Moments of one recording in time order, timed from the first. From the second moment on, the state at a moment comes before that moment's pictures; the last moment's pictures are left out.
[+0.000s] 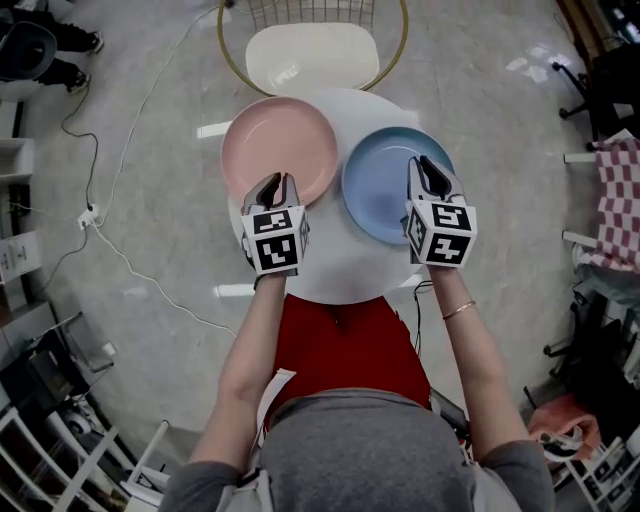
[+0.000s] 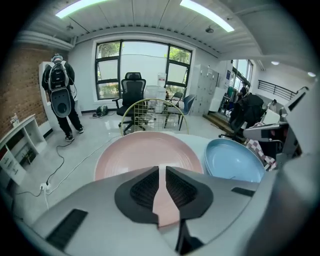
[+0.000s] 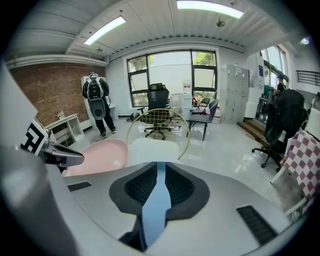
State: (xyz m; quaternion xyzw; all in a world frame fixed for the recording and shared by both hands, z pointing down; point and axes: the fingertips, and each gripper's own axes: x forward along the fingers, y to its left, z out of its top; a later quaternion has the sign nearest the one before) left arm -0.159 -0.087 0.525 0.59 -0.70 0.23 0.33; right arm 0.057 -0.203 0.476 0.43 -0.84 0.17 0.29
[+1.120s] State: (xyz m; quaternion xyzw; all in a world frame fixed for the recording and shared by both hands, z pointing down) left arm -0.280 -0.012 0.558 0.42 -0.80 0.12 0.40; right arm -0.145 -0.207 0.537 0.21 -0.89 0.06 0.40
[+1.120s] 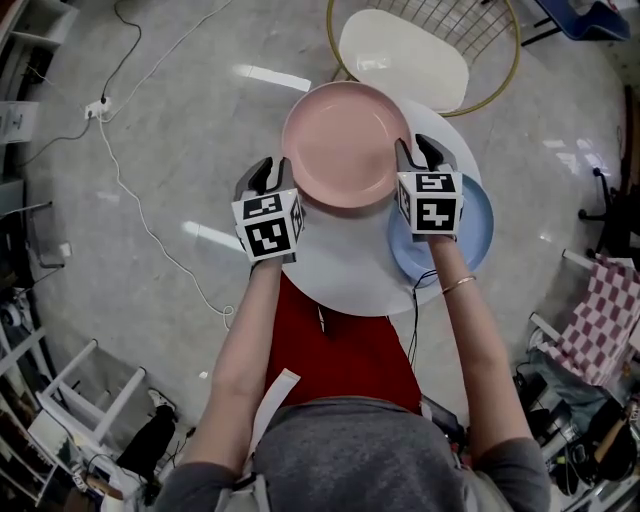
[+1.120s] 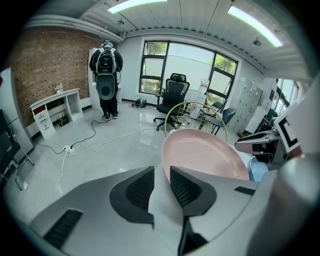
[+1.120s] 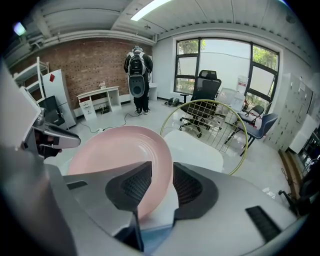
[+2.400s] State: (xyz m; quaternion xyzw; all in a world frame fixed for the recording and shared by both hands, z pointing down) left arm -0.274 -0.032 0.593 0.39 -0.78 0.12 0.47; right arm -0.142 -0.219 0.576 0.19 -0.85 0.07 0.49
